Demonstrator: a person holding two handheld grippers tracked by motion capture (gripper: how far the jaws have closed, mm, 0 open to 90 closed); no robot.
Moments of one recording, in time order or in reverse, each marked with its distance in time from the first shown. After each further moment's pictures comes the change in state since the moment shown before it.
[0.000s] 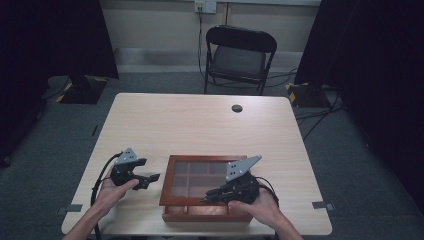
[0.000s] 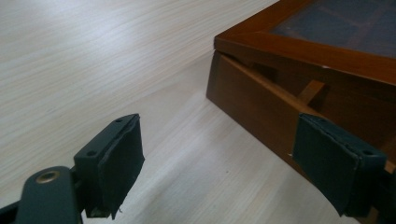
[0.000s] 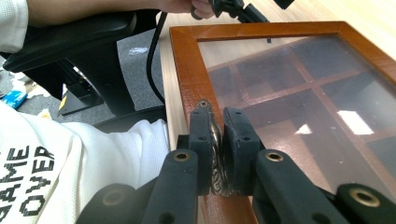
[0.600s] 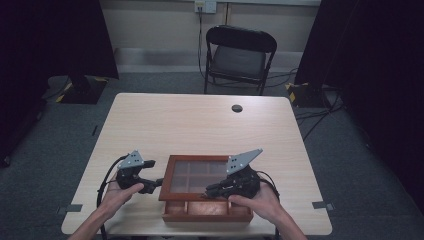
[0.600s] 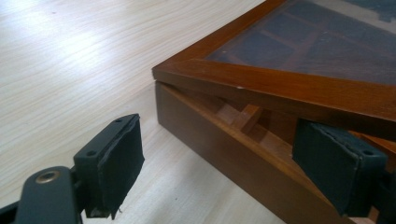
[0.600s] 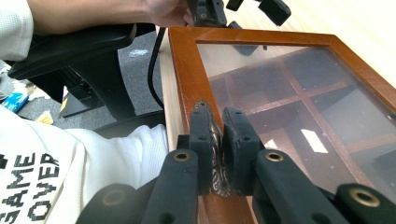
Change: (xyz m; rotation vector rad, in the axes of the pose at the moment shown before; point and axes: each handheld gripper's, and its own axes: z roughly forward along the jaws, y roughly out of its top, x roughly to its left) left arm -0.023 0.009 0.001 -0.056 -0.097 0.039; right arm -0.003 0.014 -0.008 0.002 0.002 0.006
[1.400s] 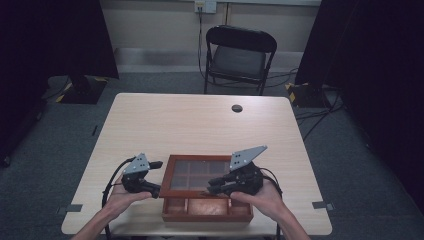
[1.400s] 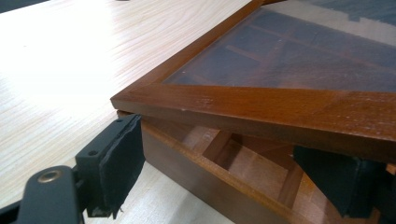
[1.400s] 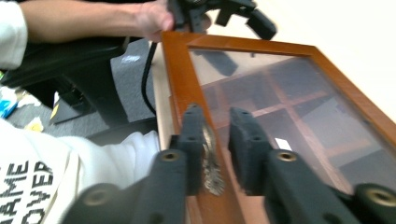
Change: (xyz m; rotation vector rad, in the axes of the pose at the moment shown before) left arm -0.017 0.007 0.005 -0.051 -0.046 0.082; right arm -0.002 0.004 -0.013 -0.034 -0.046 0.005
